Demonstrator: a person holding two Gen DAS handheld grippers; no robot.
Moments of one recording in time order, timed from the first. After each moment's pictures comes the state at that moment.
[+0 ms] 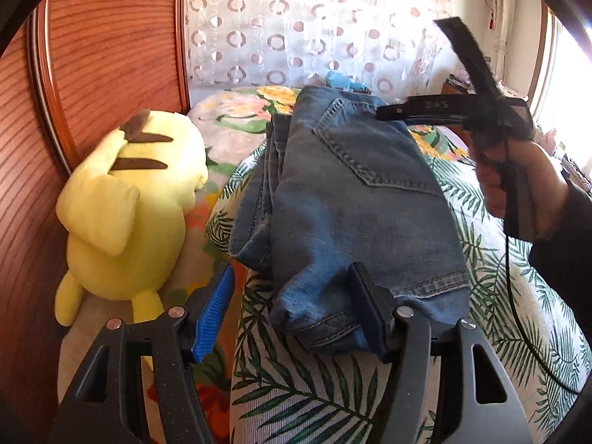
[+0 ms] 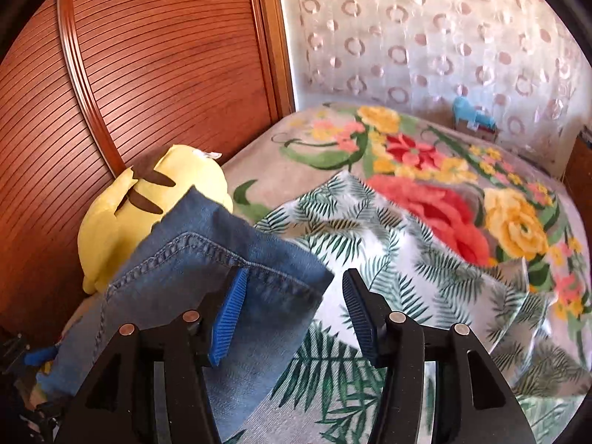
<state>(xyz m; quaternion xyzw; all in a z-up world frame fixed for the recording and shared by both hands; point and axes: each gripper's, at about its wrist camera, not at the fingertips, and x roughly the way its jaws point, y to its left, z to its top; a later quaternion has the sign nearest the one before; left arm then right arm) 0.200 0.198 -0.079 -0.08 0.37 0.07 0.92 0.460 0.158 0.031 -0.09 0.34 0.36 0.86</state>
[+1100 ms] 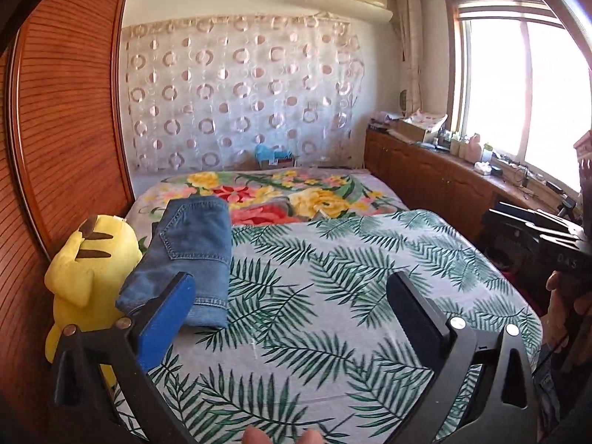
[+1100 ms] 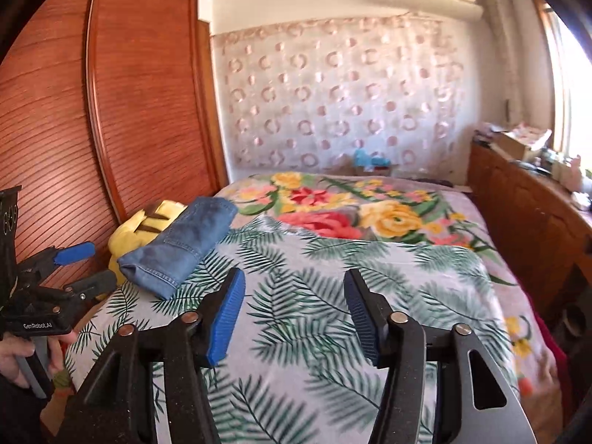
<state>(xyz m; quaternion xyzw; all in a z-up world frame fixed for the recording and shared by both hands) 0.095 0.011 0.031 -0.02 0.23 -0.03 0.97 0.126 -0.139 0.081 -0.02 0.19 0.22 0.96</state>
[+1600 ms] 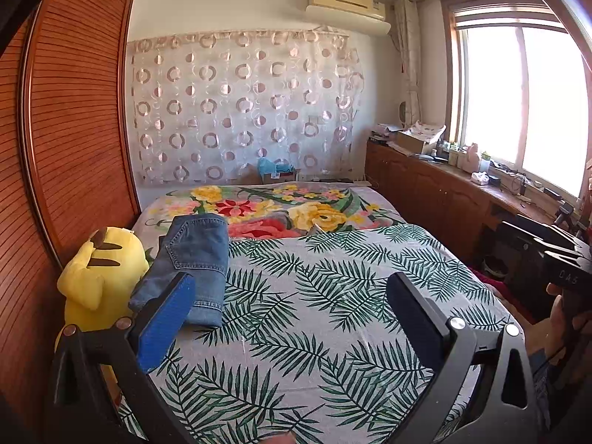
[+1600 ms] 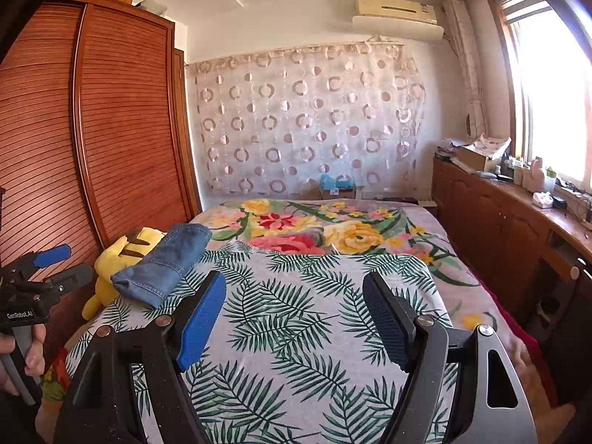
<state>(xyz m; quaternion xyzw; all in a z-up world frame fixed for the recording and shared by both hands) 0.060 -0.012 0.061 -0.01 0.21 -0.02 0.98 0.061 -0.142 0.073 -0.01 0.15 0.17 0.97</state>
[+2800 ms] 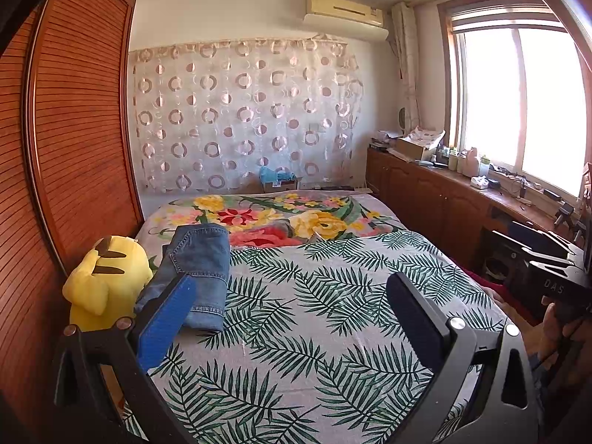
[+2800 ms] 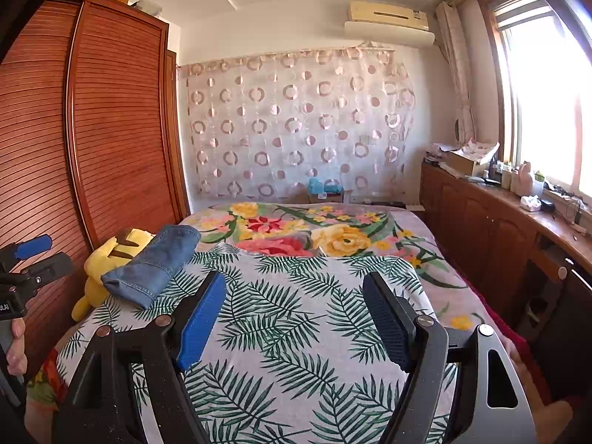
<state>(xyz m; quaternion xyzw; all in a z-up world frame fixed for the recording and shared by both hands) 0.052 -0.017 0.068 -0.01 0.20 -0.01 0.98 0.044 -0.152 0.078 -0.01 0.14 0.16 0.98</state>
